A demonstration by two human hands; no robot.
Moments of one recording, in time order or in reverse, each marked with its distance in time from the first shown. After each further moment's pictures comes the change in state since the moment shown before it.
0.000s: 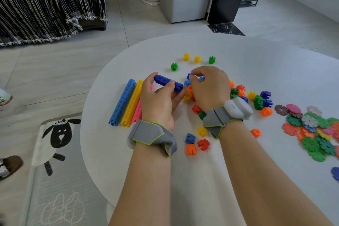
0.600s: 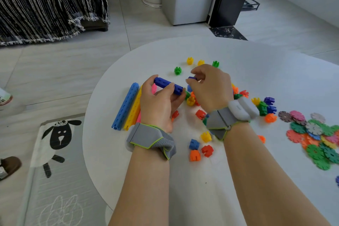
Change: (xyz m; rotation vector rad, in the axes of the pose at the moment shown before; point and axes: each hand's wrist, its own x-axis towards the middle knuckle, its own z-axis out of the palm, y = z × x) left_hand 0.004 0.009 -0.006 0.091 -0.028 -0.055; right_hand 0.005 -0.019 -0.011 0.033 -0.127 0.031
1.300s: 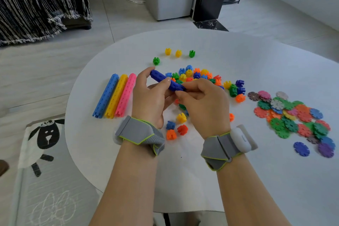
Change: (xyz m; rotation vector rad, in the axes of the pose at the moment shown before) left_hand -0.038 -0.015 0.018 0.164 -0.098 0.097; right_hand -0.093 0.012 -0.031 0.472 0.150 0.122
